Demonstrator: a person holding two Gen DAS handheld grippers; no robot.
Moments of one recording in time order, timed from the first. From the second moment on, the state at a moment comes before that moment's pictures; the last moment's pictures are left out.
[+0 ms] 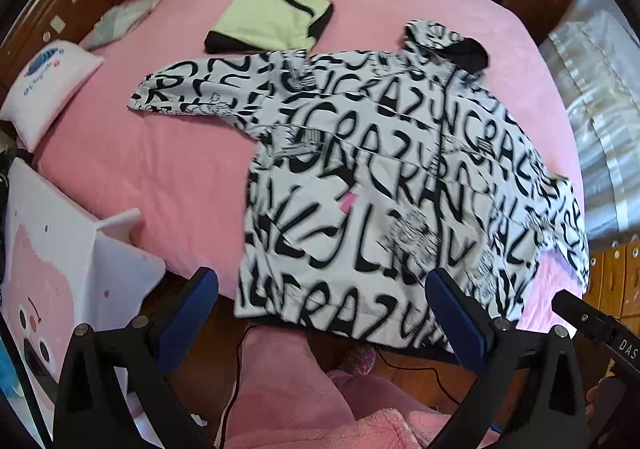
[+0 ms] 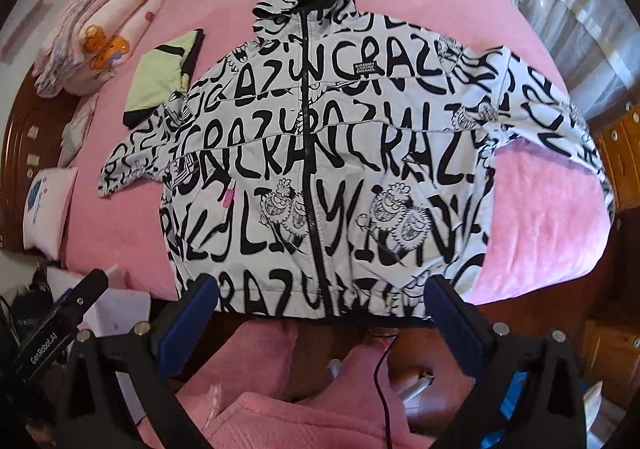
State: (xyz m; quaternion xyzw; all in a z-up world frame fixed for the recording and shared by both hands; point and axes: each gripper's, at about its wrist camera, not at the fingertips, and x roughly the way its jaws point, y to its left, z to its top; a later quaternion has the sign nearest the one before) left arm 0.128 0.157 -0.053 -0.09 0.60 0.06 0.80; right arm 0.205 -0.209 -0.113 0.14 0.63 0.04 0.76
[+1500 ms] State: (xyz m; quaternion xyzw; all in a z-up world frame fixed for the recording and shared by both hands) left arm 0.361 0.625 -0.354 -0.42 0.50 0.25 0.71; right arm 0.359 0.115 -0.234 0.01 0.70 0.06 0.71
